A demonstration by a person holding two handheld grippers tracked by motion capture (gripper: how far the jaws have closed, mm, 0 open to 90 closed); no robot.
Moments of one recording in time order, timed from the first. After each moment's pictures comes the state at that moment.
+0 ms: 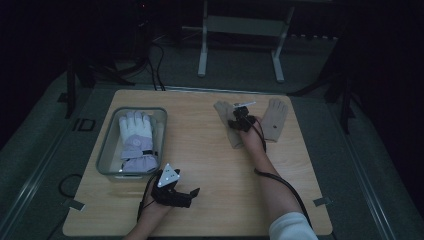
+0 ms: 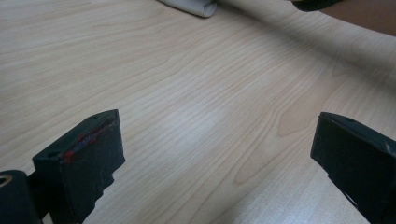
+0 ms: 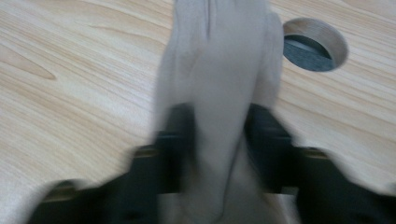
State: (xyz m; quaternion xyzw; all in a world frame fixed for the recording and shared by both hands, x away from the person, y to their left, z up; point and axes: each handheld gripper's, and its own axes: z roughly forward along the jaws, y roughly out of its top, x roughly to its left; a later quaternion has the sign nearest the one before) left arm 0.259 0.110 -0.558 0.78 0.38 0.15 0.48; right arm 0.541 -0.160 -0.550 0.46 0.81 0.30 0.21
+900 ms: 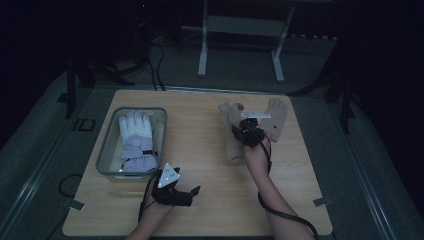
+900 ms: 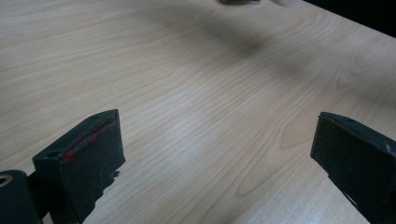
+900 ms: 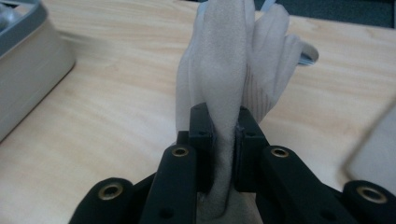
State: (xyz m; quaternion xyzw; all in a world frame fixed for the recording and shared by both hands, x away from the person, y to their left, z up) left arm 0.259 0.108 -0.554 0.76 0.38 0.17 0.49; right arm 0.416 -0.157 -0.473 0.49 0.75 0.38 0.22
